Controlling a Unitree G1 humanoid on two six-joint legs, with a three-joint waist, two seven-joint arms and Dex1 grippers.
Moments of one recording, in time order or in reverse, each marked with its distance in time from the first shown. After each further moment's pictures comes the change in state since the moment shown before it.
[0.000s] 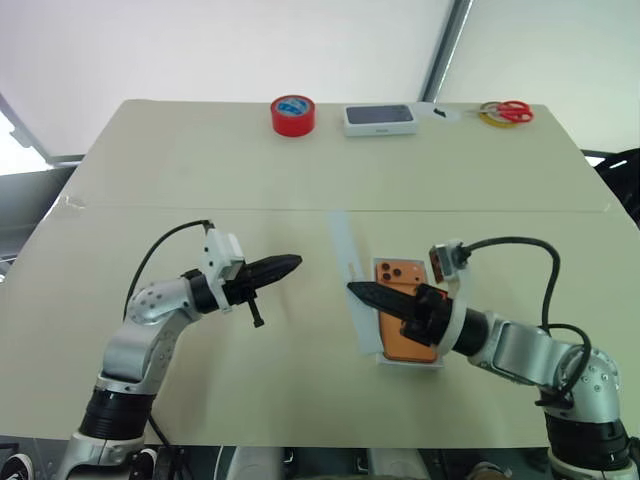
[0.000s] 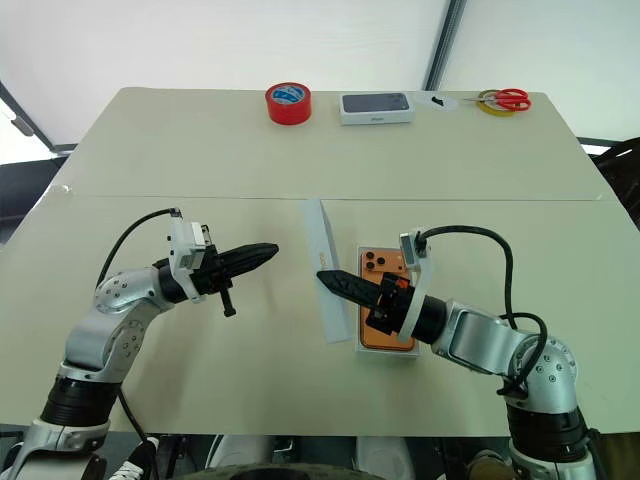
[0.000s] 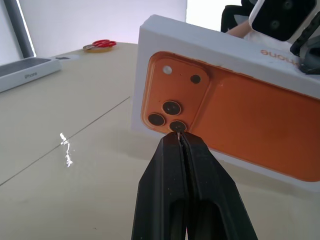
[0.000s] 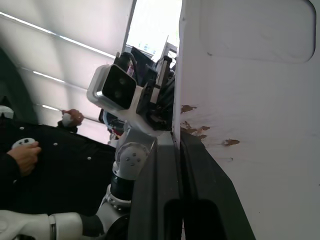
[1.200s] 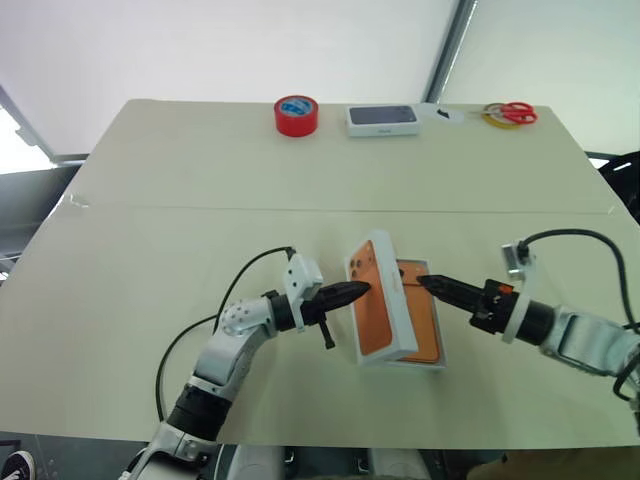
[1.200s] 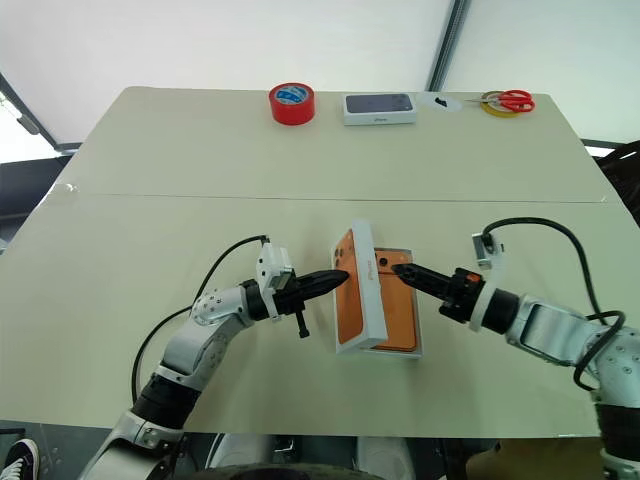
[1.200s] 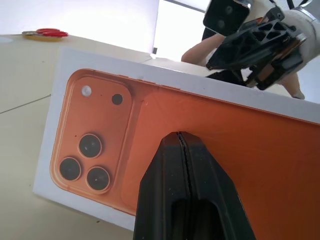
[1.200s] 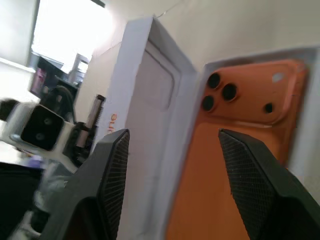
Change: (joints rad) left arm -0.041 -0.288 -0.243 0.195 0.152 -0.086 0.051; right arm 0.043 -0.348 -0.157 0.216 -0.430 -0.078 0.342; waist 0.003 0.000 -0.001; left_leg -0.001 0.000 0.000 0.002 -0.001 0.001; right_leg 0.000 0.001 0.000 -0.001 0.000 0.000
